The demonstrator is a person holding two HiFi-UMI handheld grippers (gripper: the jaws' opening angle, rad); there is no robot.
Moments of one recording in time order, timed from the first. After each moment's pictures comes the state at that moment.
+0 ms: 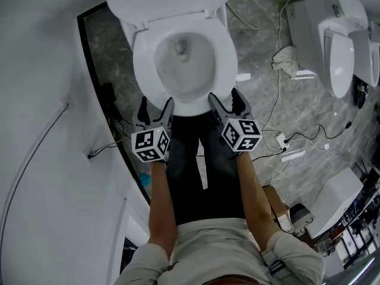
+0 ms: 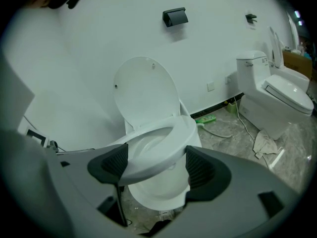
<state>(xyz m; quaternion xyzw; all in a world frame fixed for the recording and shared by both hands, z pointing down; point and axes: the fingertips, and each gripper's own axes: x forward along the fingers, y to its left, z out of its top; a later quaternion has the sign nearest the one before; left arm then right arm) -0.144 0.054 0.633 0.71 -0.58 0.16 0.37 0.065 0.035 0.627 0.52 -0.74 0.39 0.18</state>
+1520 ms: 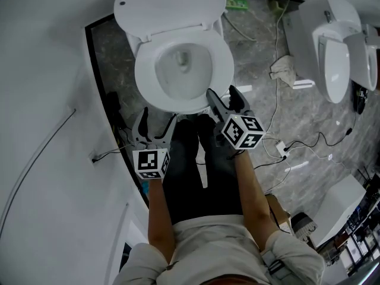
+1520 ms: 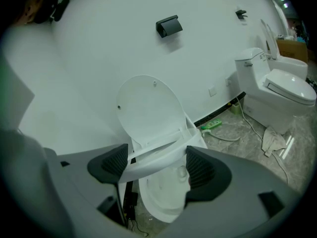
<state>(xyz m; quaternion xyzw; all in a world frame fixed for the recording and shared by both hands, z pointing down) -0.124 0.059 0.543 0.78 -0.54 0.18 0.26 0.061 -0.007 0.565 0.52 -0.74 0.41 0.10</state>
